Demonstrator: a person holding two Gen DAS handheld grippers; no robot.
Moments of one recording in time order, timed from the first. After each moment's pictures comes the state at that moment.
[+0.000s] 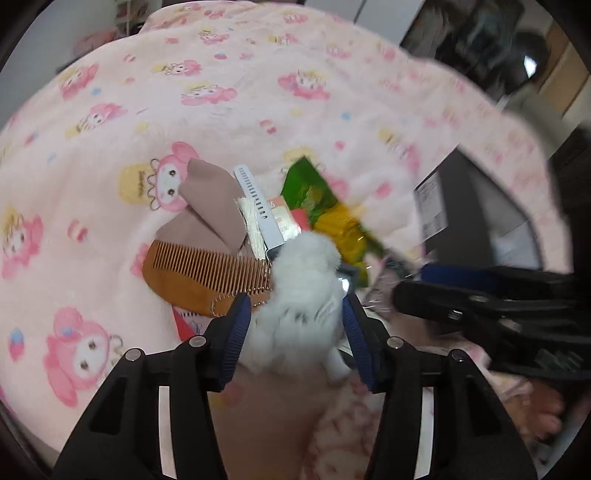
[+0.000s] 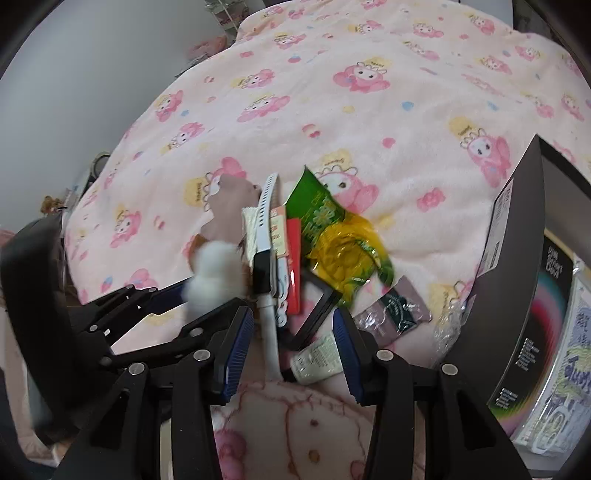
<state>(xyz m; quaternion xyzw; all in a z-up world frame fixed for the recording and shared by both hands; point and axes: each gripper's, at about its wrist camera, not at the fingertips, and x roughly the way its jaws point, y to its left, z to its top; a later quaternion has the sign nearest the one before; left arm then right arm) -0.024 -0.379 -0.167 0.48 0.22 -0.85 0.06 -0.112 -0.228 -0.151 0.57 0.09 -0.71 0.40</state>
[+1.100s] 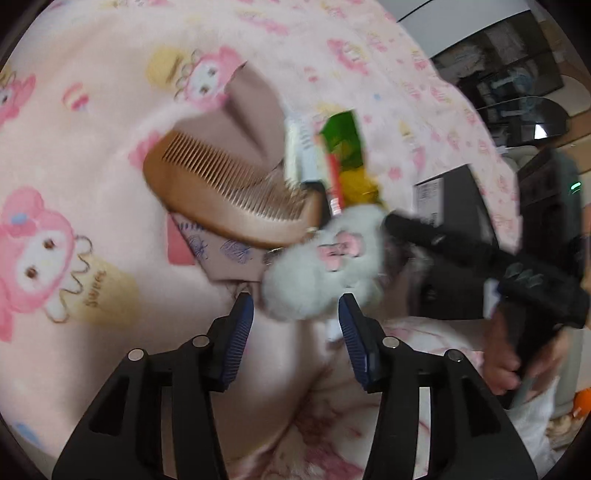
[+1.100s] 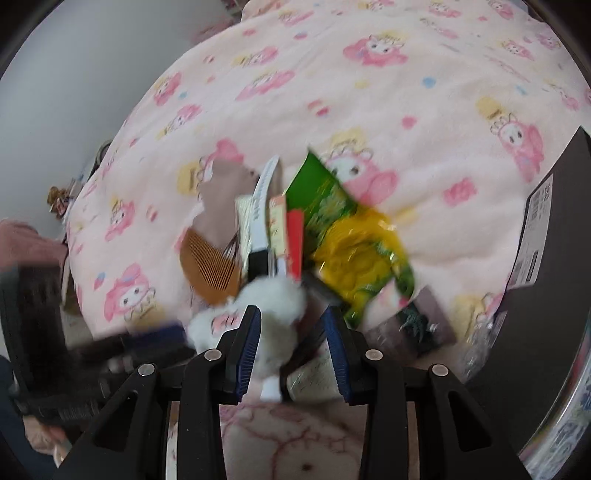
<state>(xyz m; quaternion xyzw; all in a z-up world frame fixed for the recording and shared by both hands) -0.006 -0.399 -0.228 0.51 0.37 -0.78 0.04 -0.134 -0.248 -0.179 0.59 0.09 -0.69 0.42</state>
